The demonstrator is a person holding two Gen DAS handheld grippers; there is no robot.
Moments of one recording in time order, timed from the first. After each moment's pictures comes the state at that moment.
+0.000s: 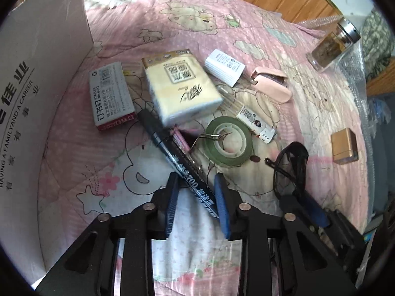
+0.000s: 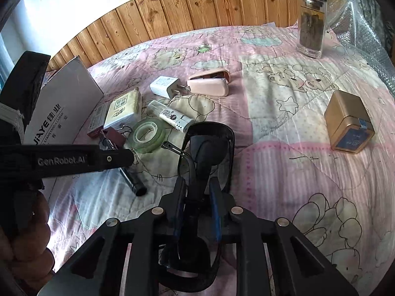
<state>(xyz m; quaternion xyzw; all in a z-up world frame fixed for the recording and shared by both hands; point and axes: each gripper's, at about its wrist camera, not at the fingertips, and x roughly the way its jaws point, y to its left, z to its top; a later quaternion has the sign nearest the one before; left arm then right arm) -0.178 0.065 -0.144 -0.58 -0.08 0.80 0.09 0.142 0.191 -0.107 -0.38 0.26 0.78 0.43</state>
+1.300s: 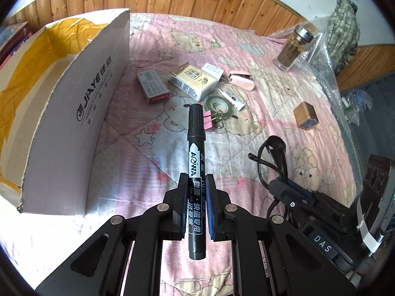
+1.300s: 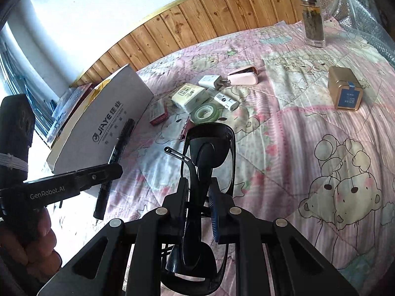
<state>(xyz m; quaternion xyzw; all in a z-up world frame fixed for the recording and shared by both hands) -0.065 0.015 -0.076 -0.52 -0.07 0.84 0.15 0.161 0.107 -0.071 -0.31 0.33 0.80 0.39</state>
